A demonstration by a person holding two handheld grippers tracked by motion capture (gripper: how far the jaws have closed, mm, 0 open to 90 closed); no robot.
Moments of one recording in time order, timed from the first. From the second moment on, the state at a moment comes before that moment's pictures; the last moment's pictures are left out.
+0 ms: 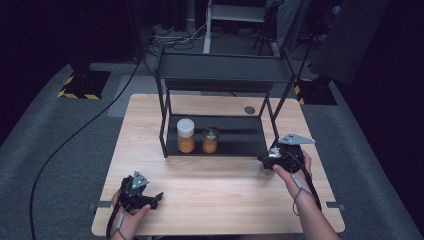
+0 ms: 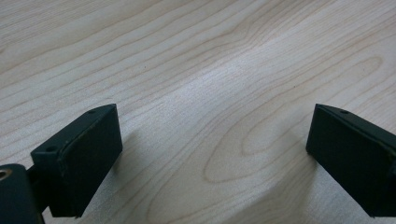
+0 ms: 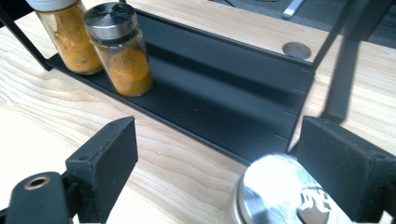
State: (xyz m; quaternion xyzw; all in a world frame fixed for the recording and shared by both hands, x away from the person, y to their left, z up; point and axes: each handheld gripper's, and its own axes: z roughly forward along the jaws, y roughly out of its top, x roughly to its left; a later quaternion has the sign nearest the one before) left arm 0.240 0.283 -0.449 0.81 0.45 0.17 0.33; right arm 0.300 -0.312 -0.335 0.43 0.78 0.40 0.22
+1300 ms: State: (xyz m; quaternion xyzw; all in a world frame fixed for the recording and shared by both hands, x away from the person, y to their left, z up) left arm 0.240 0.283 -0.449 0.81 0.45 0.17 0.33; right arm 0.281 -0.342 -0.370 0.48 0.76 0.37 0.23
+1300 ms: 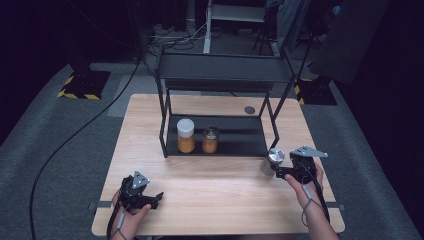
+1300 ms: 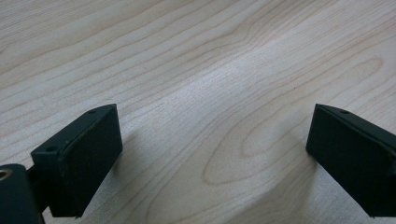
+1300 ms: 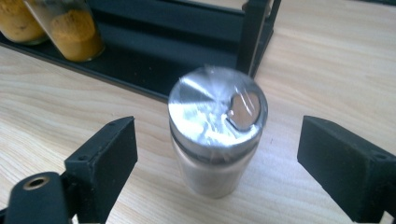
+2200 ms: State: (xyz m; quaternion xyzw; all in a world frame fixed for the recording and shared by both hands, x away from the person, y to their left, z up) left arm 0.239 0.282 -0.449 0.81 0.45 0.18 0.33; right arm 0.307 -0.333 -0.404 0.49 0.77 0.35 0.21
